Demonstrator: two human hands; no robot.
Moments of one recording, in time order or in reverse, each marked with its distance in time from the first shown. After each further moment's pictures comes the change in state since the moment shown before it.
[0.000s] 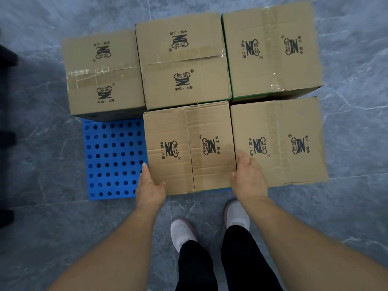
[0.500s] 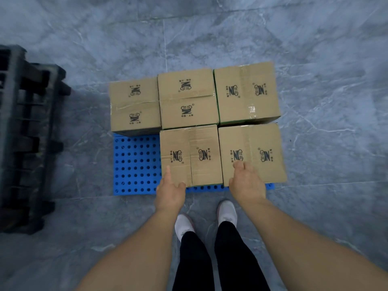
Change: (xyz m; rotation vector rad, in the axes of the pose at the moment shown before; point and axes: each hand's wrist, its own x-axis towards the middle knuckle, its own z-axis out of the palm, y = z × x) left_hand -0.169 0.067 -0.045 0.057 -0.012 0.160; right_hand -0.103 -0.002 -0.131 -0.128 0.023 -0.152
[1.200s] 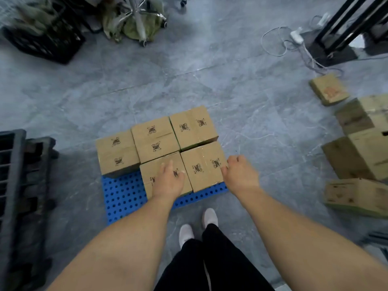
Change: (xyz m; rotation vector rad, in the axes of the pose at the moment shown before) left_hand -0.185 0.115 -0.067 0.312 -0.038 0.469; right_hand -0.182 0.046 -0.180 0.111 0.243 0.147
